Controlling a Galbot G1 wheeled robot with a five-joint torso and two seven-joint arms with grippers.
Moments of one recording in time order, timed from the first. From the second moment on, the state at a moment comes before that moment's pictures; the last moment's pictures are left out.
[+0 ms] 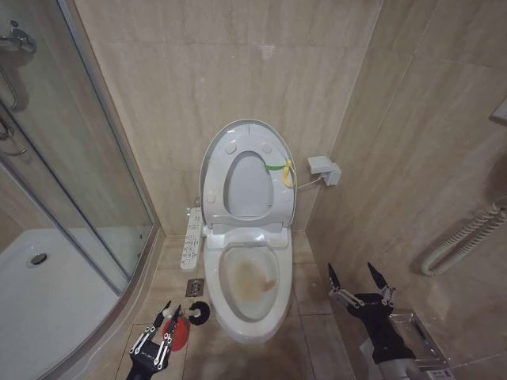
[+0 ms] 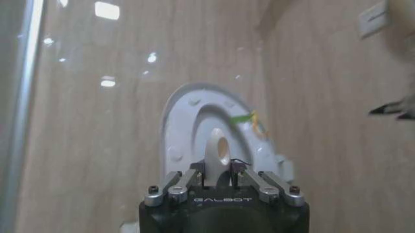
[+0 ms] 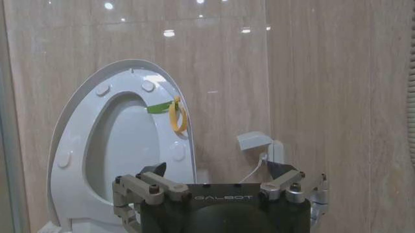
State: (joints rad) left arm 1.77 -1.37 -0.67 -1.84 -0.43 -0.82 0.64; right arm -1.87 1.54 0.71 2.34 0.24 0.16 -0.13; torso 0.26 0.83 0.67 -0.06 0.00
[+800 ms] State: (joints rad) left arm 1.90 -1.33 -0.69 -2.10 -0.55 -0.77 0.77; right arm -1.87 1.54 0.71 2.34 0.24 0.16 -0.13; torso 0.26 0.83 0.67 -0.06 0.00
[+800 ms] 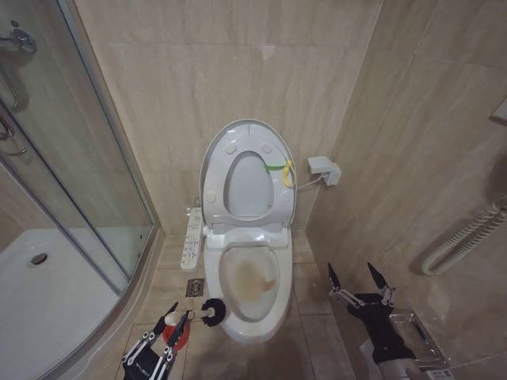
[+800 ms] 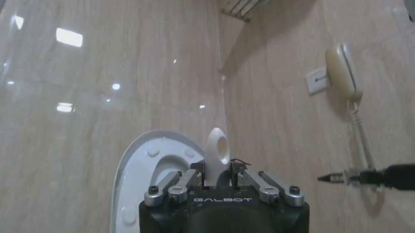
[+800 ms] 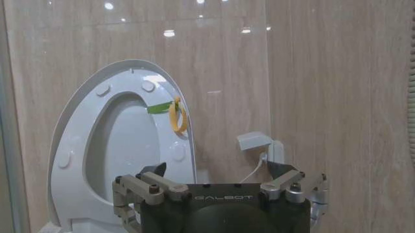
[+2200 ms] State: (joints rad) left arm 1.00 -1.12 -0.26 -1.40 -0.73 -0.56 0.75; right arm -1.87 1.54 0.71 2.34 0.24 0.16 -0.13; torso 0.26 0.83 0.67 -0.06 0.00
